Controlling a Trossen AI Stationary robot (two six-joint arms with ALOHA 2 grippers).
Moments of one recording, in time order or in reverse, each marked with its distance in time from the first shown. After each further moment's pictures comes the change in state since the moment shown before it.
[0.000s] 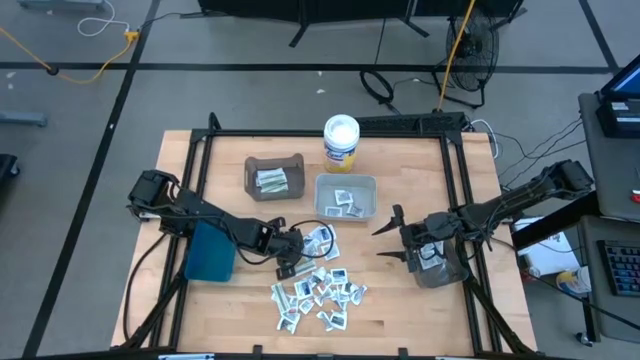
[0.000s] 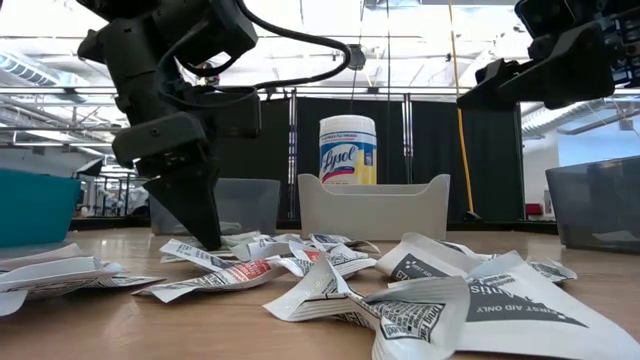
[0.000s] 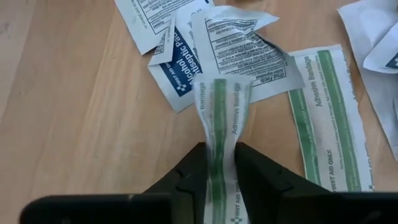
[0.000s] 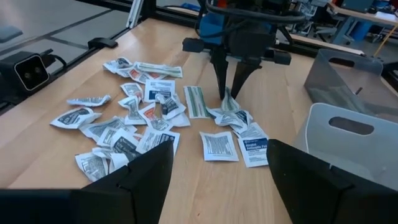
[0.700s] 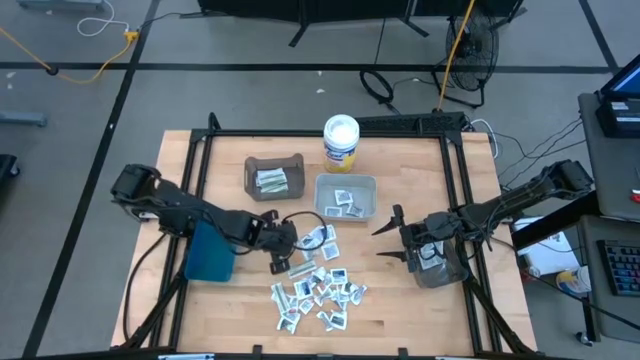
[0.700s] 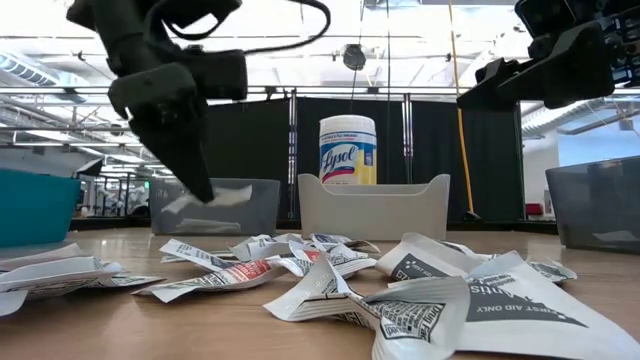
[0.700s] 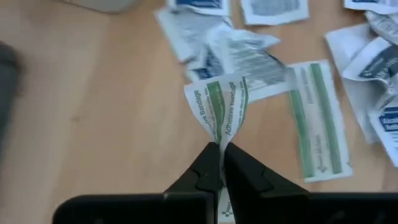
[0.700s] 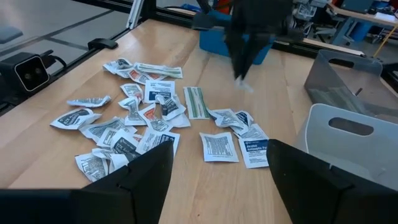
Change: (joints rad) left arm 0.002 -0.190 -0.005 -0.101 -0.069 0.019; right arm 0.000 0.000 0.000 0.004 -0.002 0.000
